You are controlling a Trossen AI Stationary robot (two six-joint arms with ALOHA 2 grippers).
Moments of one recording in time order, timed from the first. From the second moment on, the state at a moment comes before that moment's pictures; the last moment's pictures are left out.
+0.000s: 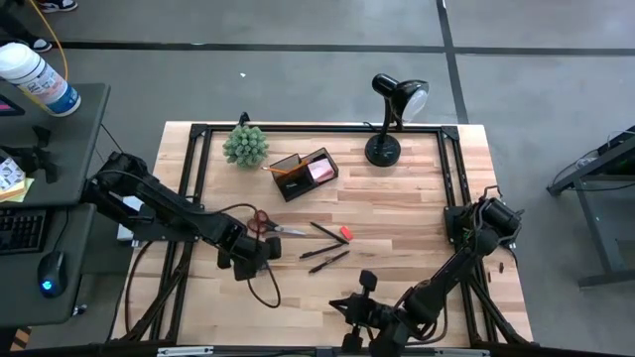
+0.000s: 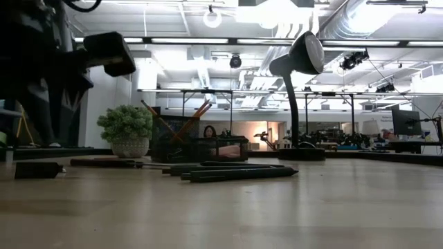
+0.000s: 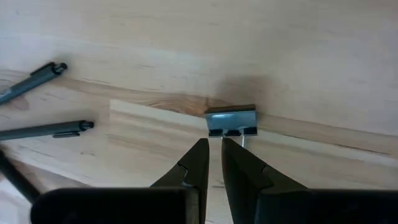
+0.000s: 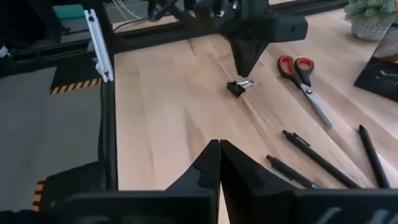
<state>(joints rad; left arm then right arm) -0.32 1.46 0.77 -0.54 -0.01 1.02 0.79 1.94 1.46 -0.30 0.88 0.78</state>
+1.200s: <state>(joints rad) -0.21 1.55 0.77 -0.58 0.09 1.07 0.73 1.94 1.46 -0.27 0.87 0.73</state>
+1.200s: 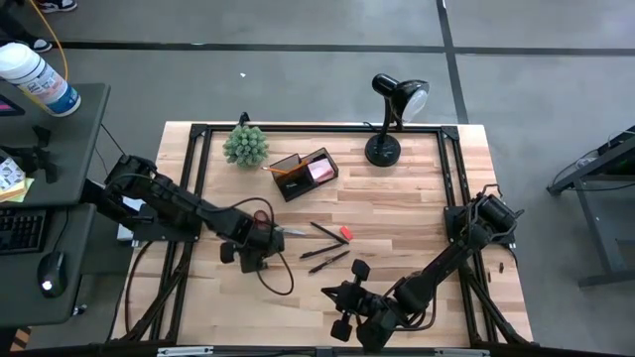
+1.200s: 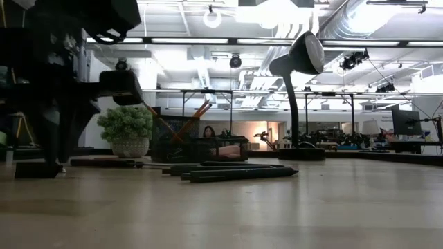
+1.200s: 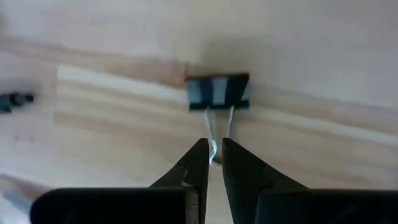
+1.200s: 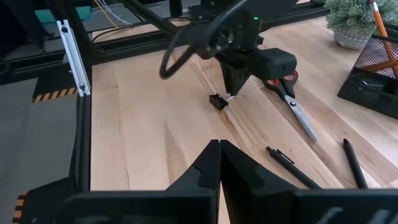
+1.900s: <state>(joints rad) -0.22 1.55 0.77 -0.52 0.11 1.04 0.73 1.94 1.46 -0.27 0.86 0.73</state>
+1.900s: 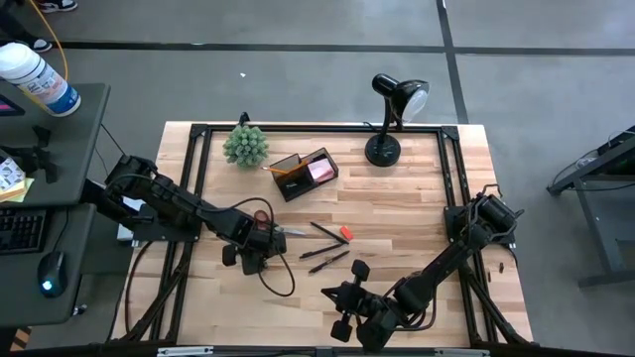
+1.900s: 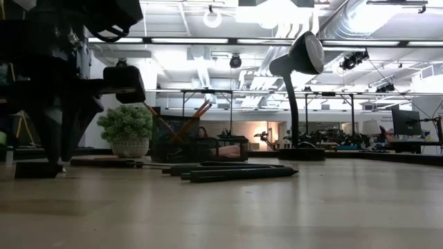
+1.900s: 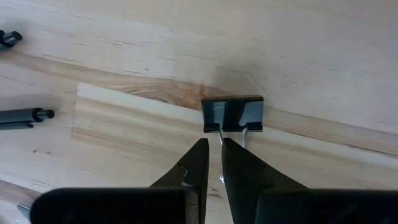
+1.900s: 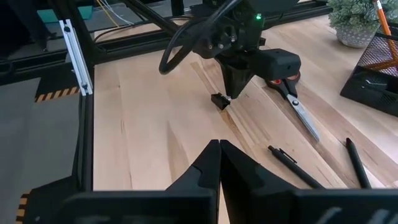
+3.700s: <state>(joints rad) 0.00 1.61 1.09 -0.77 -0.26 0.67 0.73 1.94 1.46 -0.26 0.87 0.73</state>
